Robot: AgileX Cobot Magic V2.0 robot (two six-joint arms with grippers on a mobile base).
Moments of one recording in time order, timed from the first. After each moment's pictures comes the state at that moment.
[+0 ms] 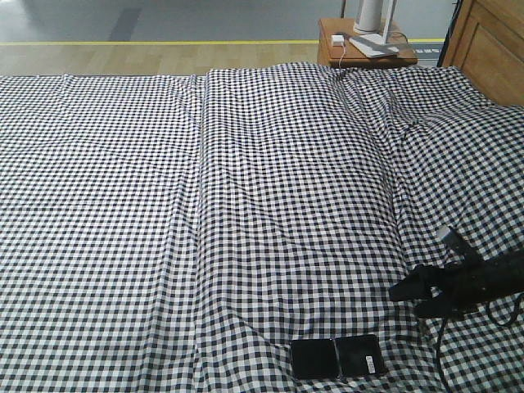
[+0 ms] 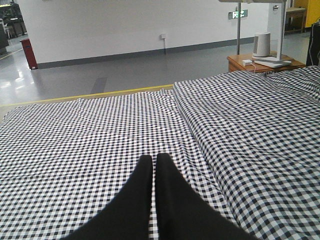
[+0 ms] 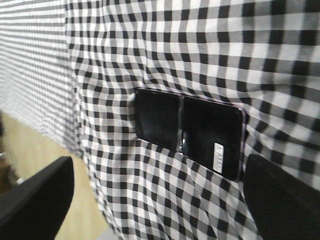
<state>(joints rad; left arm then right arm) -0.01 -0.02 0.03 0.06 0.17 0.04 -0.39 2.44 -1.25 1.01 1.03 -1.16</state>
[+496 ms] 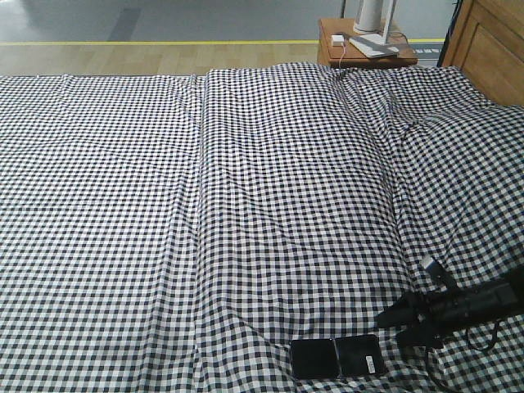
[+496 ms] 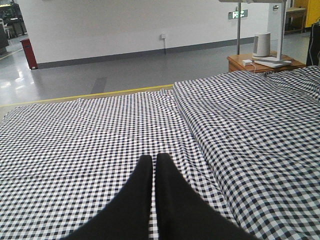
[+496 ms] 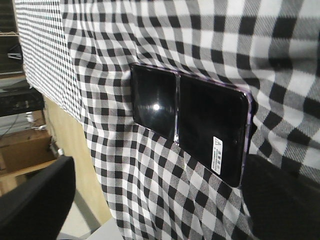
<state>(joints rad) -0.01 -0.02 0.03 0.06 0.17 0.04 -0.39 2.68 -1.38 1.01 1.12 -1.21</state>
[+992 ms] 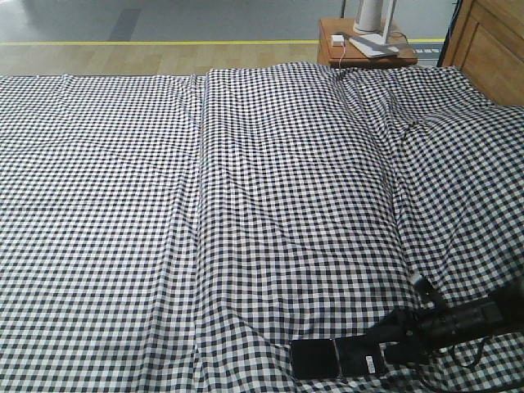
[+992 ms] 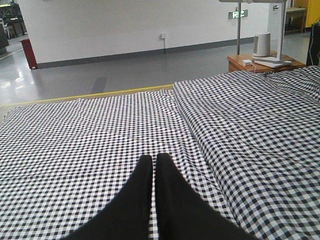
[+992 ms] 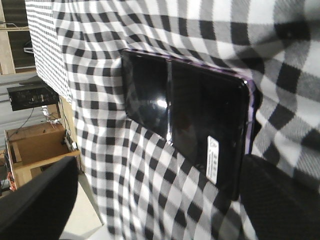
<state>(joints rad) -0.01 -0.02 0.03 0.06 0.17 0.04 -0.37 2.80 -1.39 1.08 1.11 -1.30</state>
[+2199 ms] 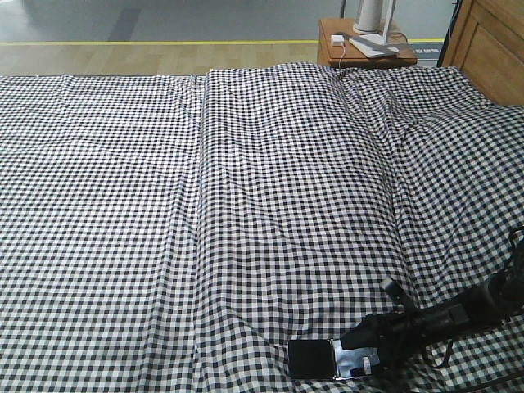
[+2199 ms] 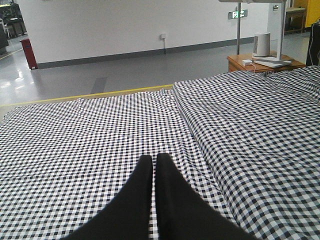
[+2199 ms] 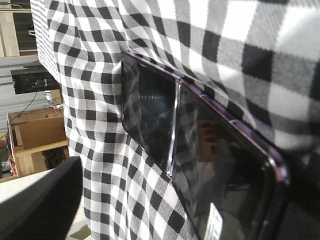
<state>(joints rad) -0.01 -0.02 0.03 0.06 0.17 0.04 -0.25 2.88 -1.46 1.14 1.12 -1.31</state>
